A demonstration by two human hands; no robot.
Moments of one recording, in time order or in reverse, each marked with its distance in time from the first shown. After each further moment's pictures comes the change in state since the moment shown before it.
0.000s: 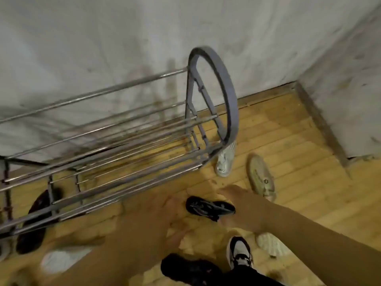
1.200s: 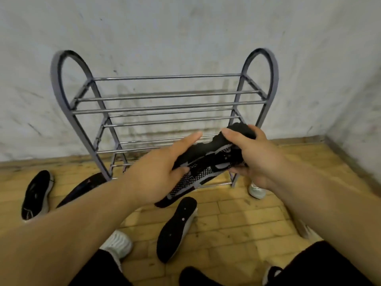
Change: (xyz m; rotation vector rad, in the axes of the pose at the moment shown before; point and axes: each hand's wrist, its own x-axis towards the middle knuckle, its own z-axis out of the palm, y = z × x) left_hand -0.158 -0.025 0.123 -0.221 0.723 0.029; right_hand -0.052 -0.130 0.125 1.048 0.666 -0.506
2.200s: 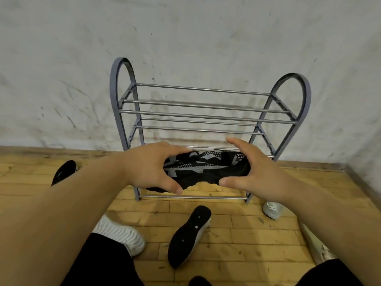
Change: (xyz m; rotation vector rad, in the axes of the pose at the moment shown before) left_hand -0.033 -0.061 -0.071 0.103 -0.249 -0.175; right_hand -0.026 -0.005 0.038 -0.964 -0.368 -0.443
